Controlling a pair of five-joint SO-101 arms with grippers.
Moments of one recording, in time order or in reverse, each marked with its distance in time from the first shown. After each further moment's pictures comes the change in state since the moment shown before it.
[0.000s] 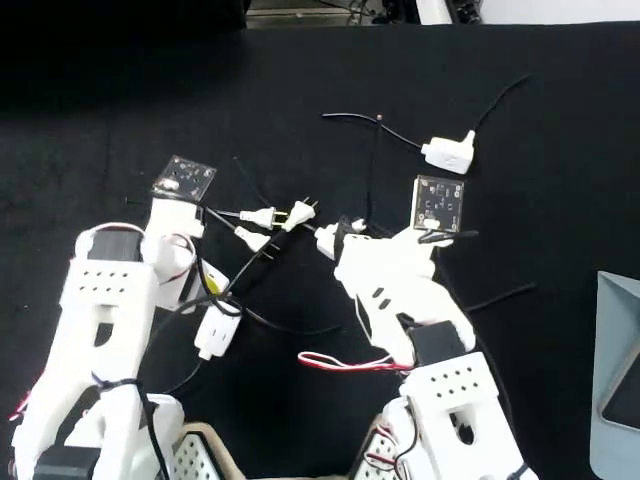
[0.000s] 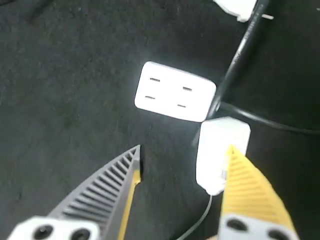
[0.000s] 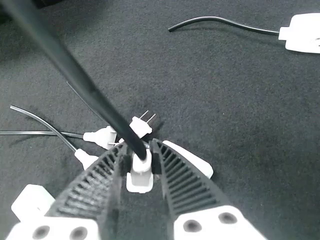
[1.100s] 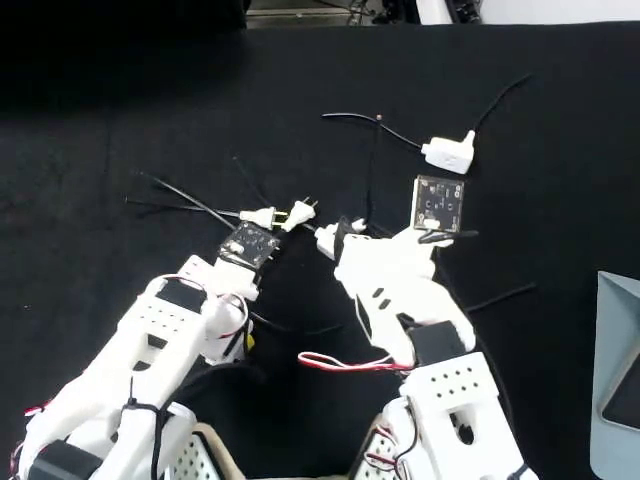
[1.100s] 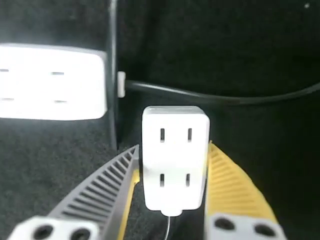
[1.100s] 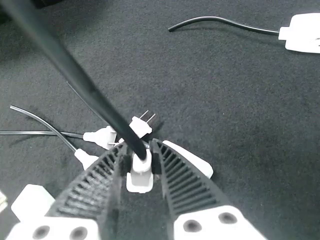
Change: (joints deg) left arm 17.8 -0.5 22.6 -17.9 5.9; right arm 0.0 0.0 0.0 0.0 0.0
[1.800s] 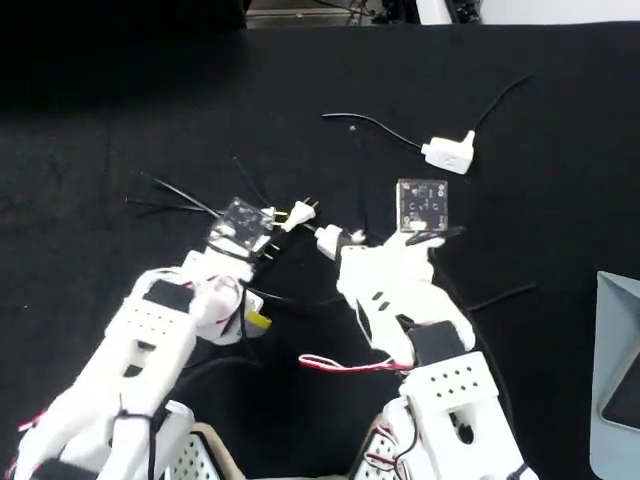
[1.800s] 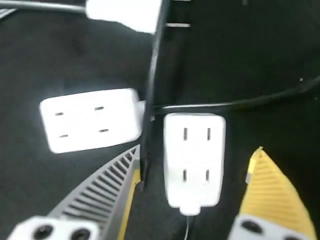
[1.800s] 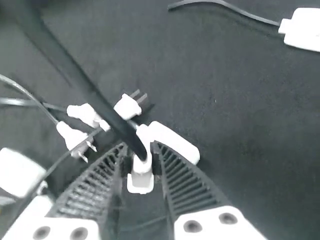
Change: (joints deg) left arm -3.3 -4.5 -0.2 -8.3 -2.7; right arm -0.1 0.0 0.0 4.8 7.4
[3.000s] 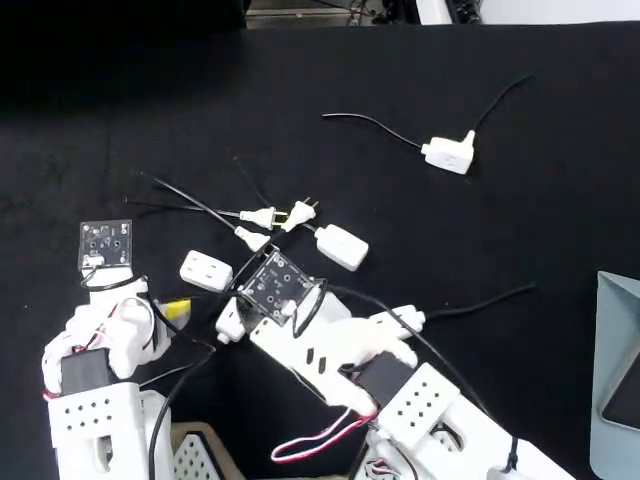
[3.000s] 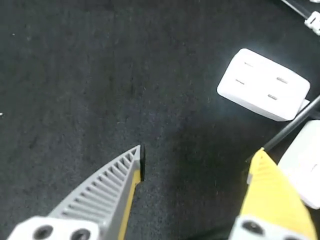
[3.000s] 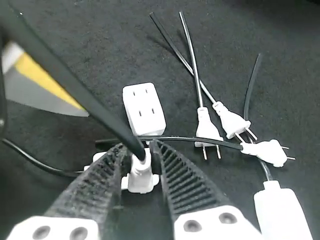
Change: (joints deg) left arm -31.2 -41.5 12.1 18.4 3.6; right arm -30.9 -0.1 6.7 -12.1 24.4
